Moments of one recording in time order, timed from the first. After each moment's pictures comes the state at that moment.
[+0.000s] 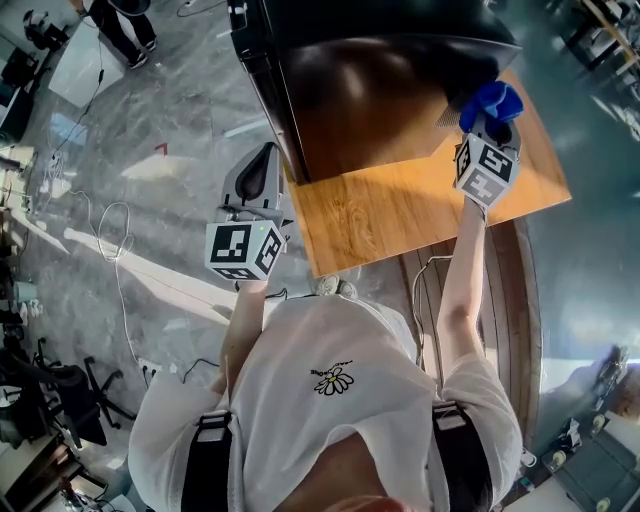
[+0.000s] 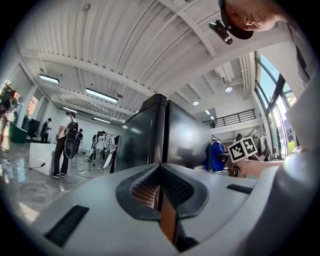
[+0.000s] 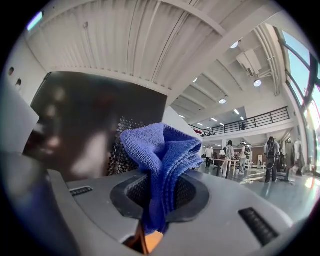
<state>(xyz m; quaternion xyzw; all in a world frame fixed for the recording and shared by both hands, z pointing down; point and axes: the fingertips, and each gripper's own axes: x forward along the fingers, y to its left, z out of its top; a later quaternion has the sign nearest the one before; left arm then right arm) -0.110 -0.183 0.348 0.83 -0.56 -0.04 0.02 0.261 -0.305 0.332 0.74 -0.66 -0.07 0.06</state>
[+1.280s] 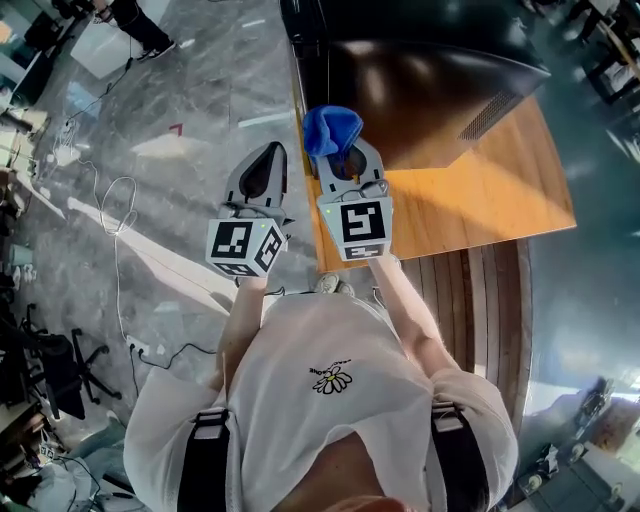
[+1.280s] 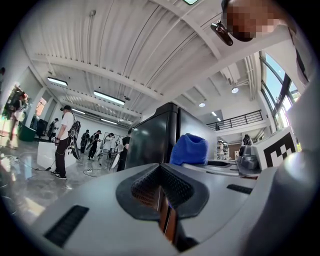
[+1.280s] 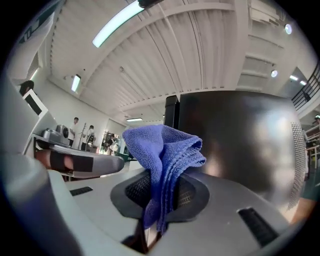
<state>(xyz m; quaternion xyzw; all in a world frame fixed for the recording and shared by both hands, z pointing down) -0.147 -0.158 0.354 0.80 -0.59 -0.06 0.02 -0.084 -0.188 0.348 0.43 -0.90 -0.07 0.01</state>
